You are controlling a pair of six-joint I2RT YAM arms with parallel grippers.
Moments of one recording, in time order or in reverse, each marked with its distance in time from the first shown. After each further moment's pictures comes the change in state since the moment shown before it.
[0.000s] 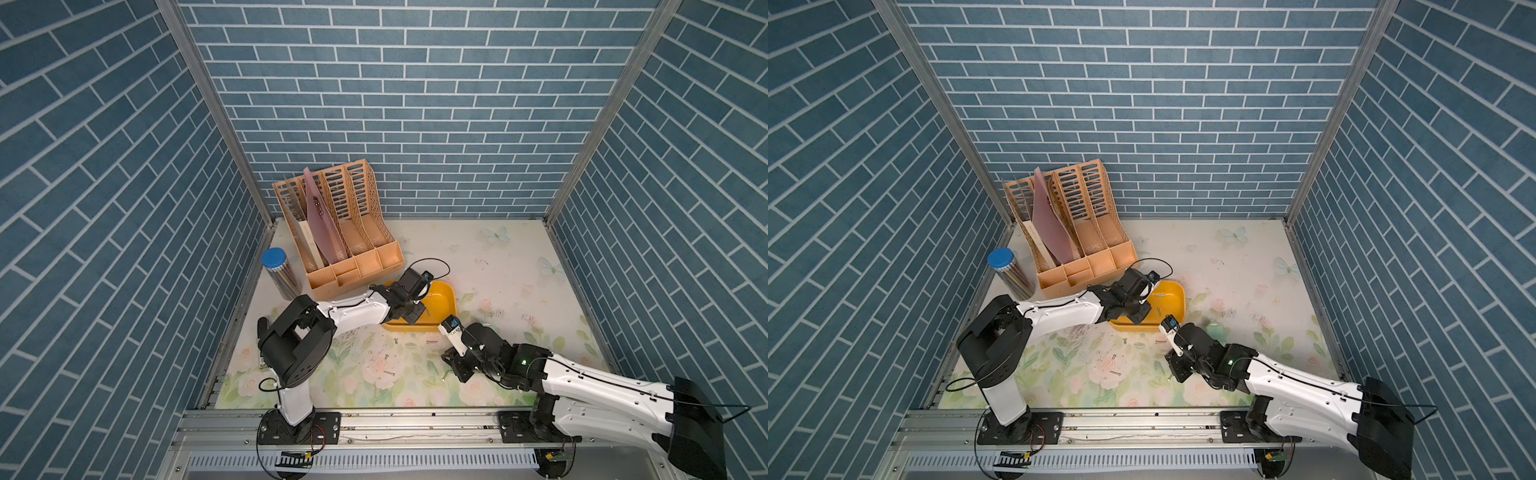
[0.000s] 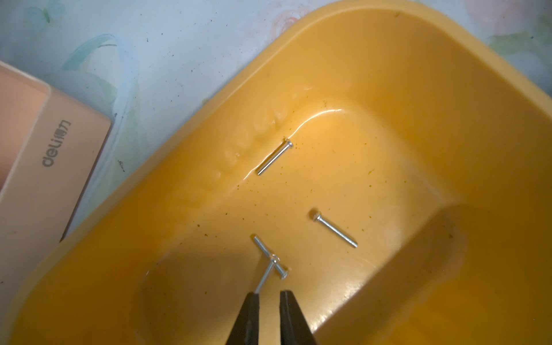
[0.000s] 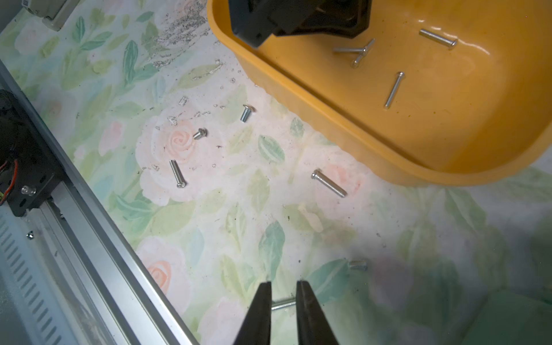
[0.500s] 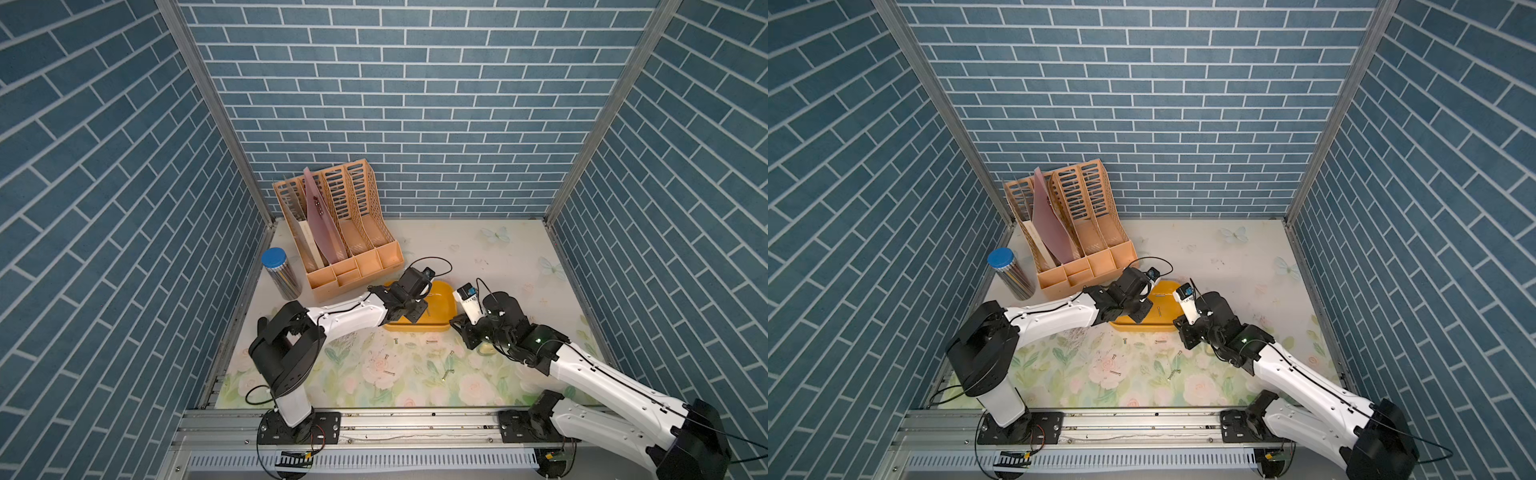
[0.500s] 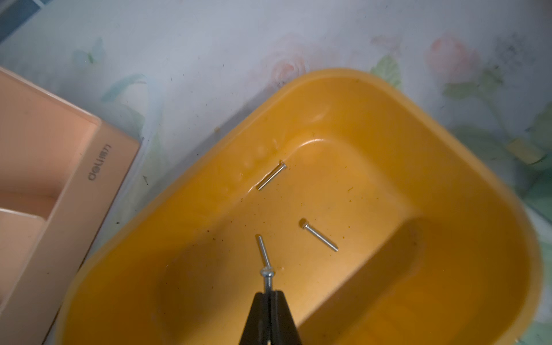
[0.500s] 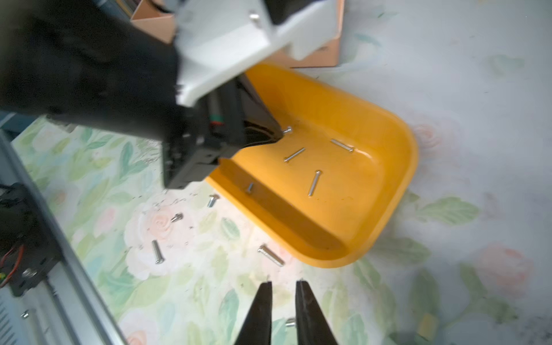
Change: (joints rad) left arm -0.025 -0.042 0.005 -0.006 -0.027 -0.027; right arm -0.286 -0.016 0.120 0.025 -0.137 -0.170
